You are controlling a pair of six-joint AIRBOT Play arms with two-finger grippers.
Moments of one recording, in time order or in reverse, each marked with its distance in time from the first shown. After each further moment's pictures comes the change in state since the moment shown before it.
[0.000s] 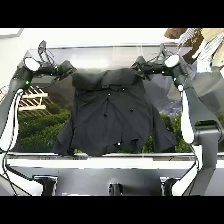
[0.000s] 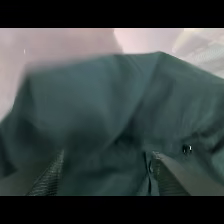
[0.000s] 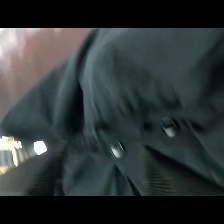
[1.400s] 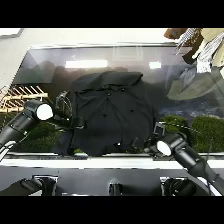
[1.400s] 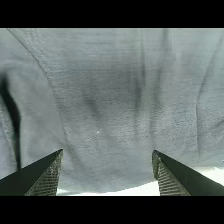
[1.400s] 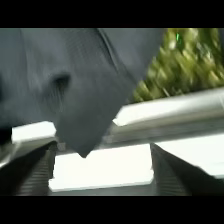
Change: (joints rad) left arm -0.415 0.632 -0.806 0.292 -0.269 -0.344; right arm 0.551 1.049 -1.397 -0.624 0.021 0.687
